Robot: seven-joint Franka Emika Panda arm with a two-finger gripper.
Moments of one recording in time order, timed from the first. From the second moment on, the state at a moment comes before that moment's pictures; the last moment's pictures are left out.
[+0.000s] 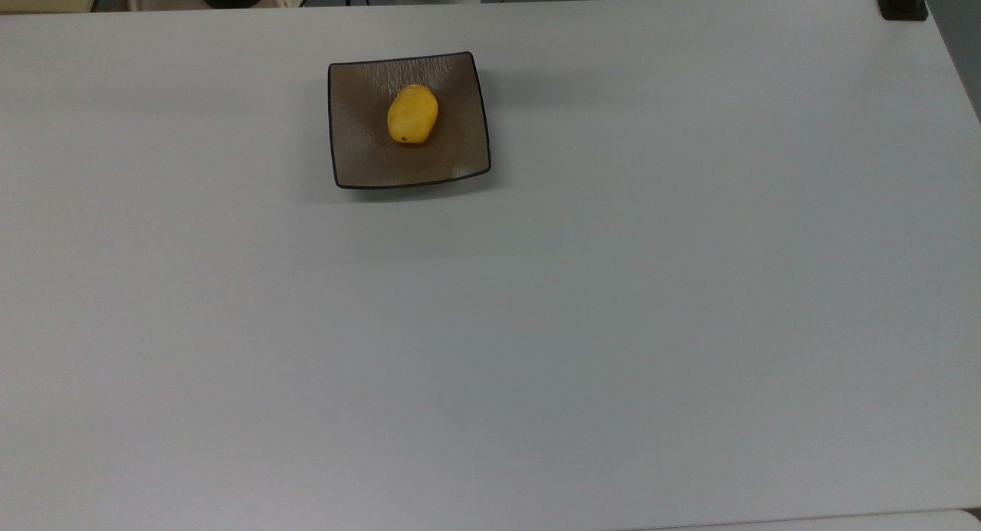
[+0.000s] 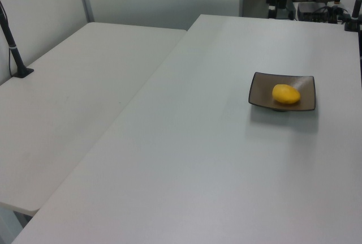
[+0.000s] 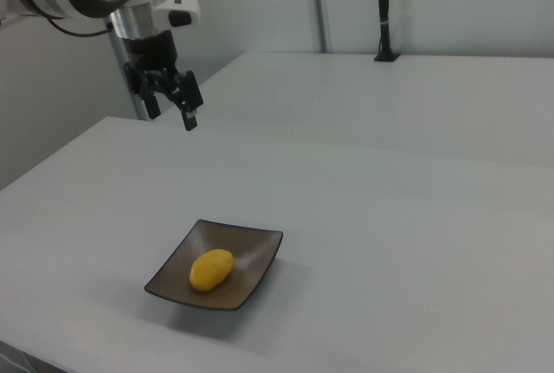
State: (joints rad) arm 0.01 -0.05 0.09 -1.62 0.04 1.61 0.14
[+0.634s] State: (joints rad) arm 0.02 -0.05 0.10 -1.64 0.04 1.71 -0.04
